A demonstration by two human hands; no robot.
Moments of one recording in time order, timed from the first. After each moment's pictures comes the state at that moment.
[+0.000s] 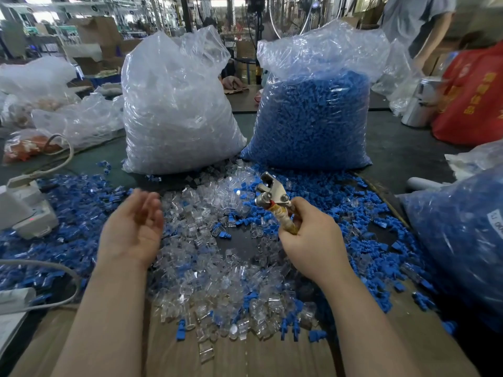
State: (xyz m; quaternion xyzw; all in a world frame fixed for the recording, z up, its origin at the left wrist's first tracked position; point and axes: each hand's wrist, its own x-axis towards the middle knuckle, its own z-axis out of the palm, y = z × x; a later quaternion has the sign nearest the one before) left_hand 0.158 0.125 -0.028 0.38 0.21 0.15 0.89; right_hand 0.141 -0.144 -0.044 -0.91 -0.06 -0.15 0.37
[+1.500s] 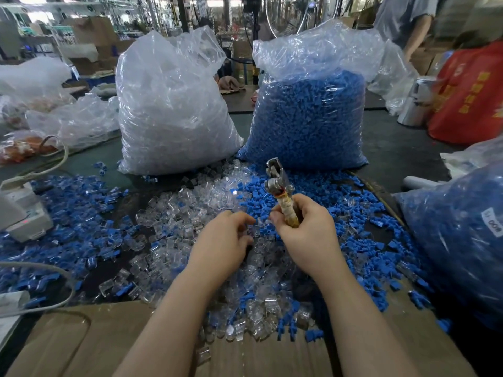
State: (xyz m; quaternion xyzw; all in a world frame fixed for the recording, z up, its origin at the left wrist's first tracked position) left_hand 0.153 0.020 -0.040 0.96 -0.06 0.04 0.28; right_hand 0.146 -0.138 -0.042 -0.84 -0.03 -0.15 0.52
